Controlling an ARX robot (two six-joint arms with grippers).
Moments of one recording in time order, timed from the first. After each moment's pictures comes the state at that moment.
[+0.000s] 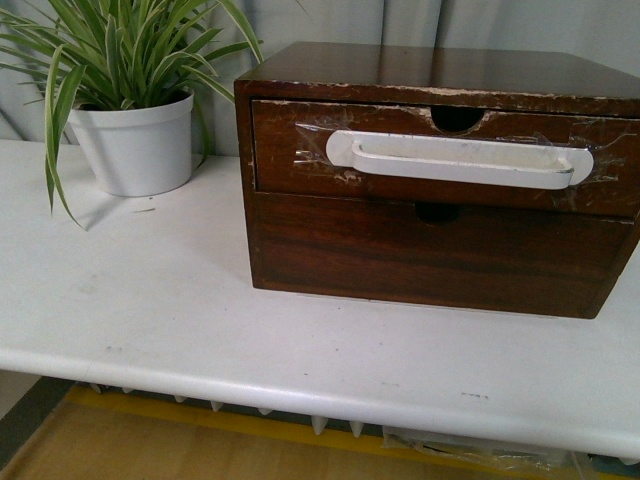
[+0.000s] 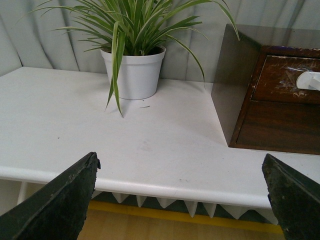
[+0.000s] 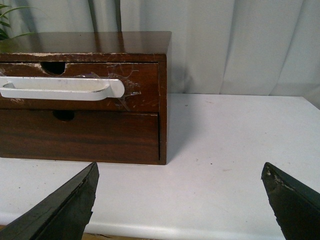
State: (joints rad) left arm 0.00 0.00 0.01 0.00 0.00 0.00; right arm 0.00 0.00 0.01 0.00 0.00 0.00
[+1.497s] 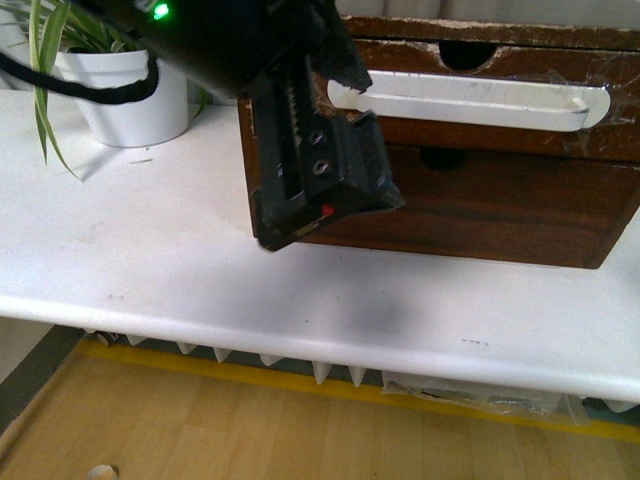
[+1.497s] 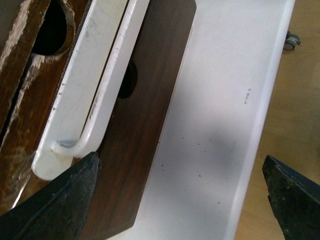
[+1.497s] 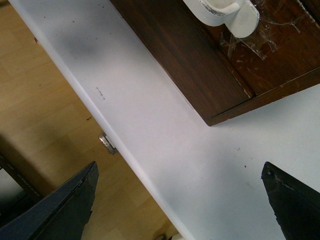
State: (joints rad) left arm -0.45 1.68 1.19 -0.20 0.36 0.98; right arm -0.12 1.16 0.86 -0.52 -0.44 -0.87
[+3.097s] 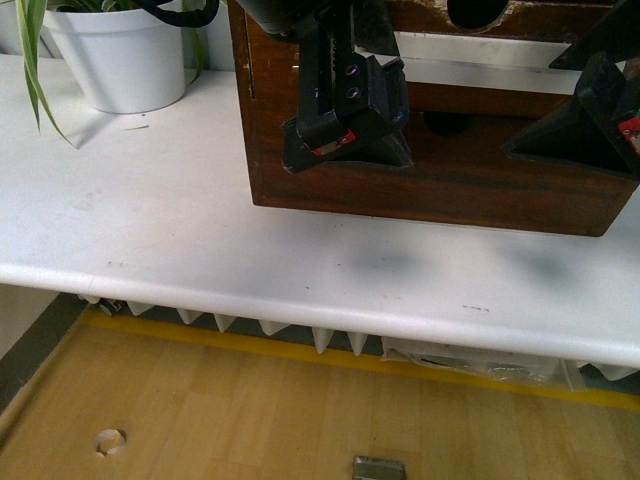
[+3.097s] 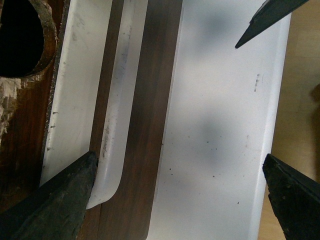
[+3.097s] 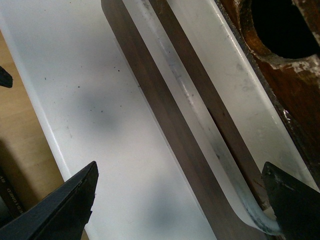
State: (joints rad) left arm -0.46 1.86 1.46 -0.48 0.38 1.10; right arm 0.17 1.62 1.12 -0.31 -0.39 -0.80
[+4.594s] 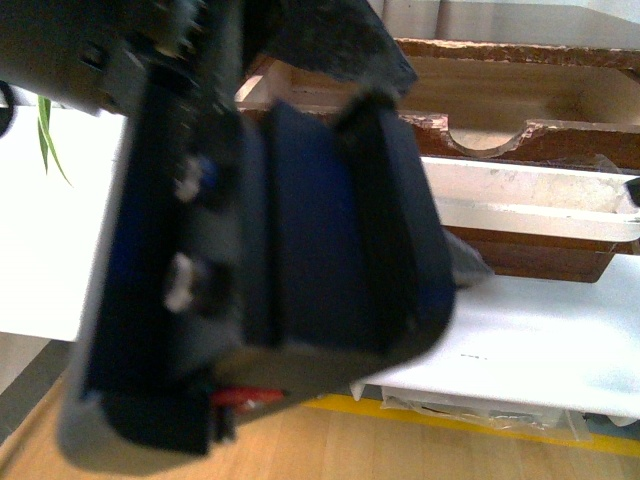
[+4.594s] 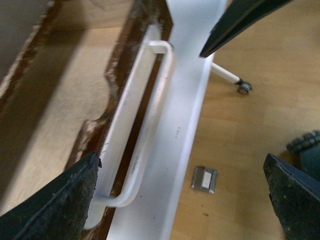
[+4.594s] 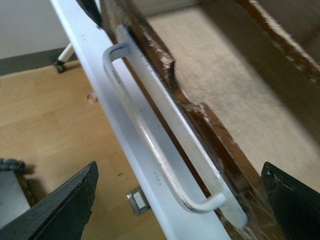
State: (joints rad) left arm -0.49 1.34 0.92 -0.17 0.53 0.84; right arm 0.11 1.12 0.79 -0.30 -0.57 -0.66
